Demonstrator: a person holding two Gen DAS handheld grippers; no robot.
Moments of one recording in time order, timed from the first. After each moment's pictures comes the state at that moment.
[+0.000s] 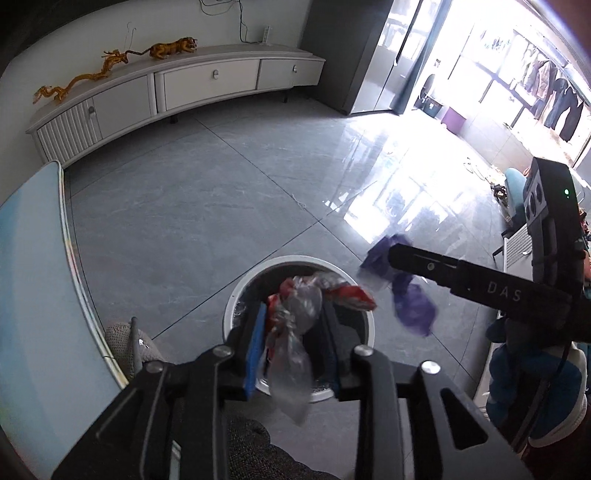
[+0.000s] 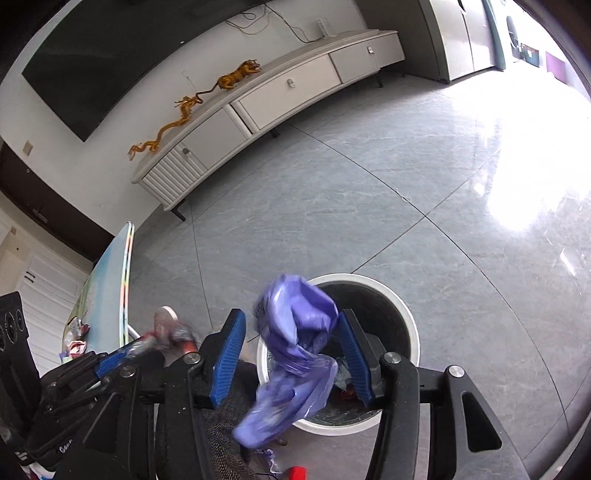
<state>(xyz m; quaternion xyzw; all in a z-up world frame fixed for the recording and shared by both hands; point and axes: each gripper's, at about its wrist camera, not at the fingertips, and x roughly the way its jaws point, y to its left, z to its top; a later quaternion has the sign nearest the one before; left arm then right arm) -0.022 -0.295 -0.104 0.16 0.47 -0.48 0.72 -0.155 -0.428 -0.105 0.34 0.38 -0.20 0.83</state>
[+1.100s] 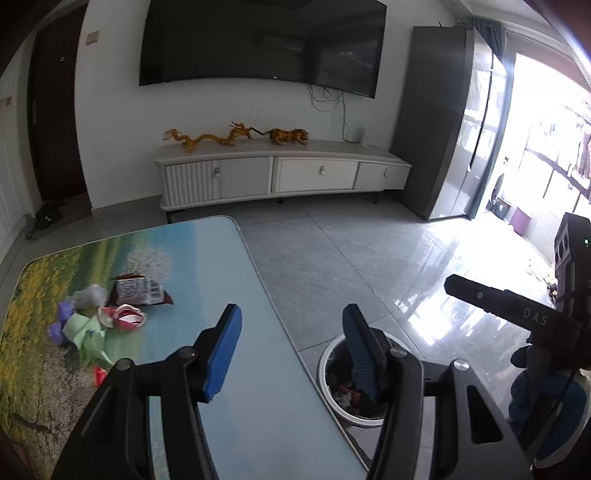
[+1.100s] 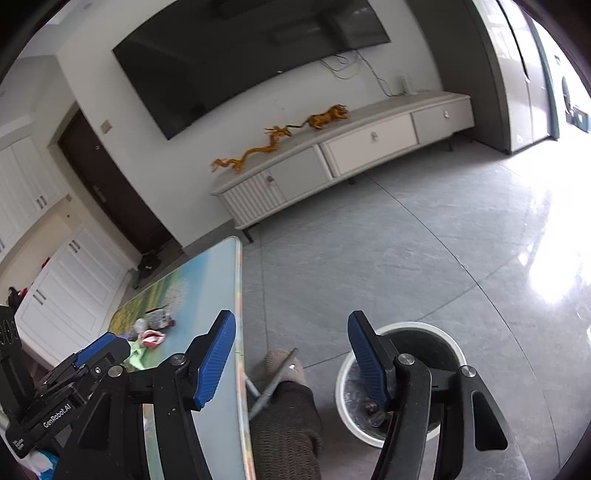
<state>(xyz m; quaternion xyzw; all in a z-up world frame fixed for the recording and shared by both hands) -0.024 -0.110 0.029 0.06 0.33 -0.32 0.88 -0.140 -0.340 0.000 0.26 0.30 -0.11 0.91</state>
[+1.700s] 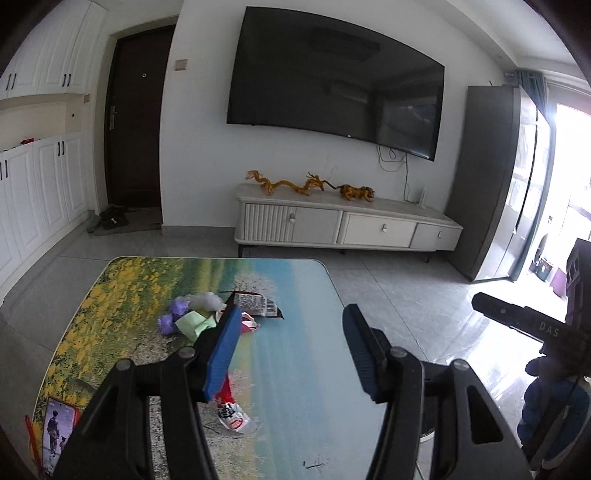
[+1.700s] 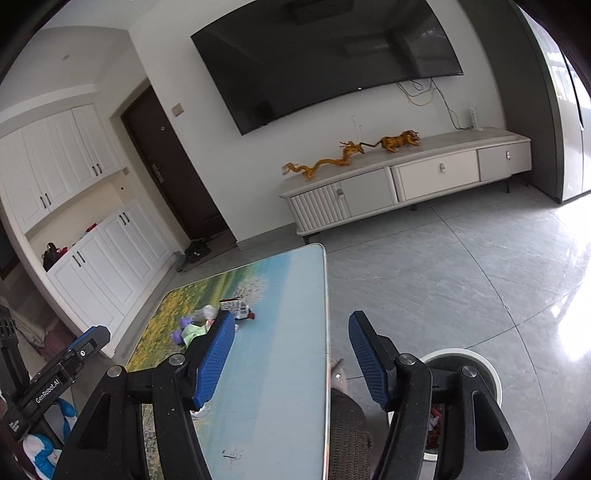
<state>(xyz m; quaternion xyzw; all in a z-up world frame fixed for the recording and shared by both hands) -0.073 0.024 0.078 -0.01 0.26 -0.22 0.94 -0.132 -0.262 0.044 0.20 0.27 0.00 0.94</state>
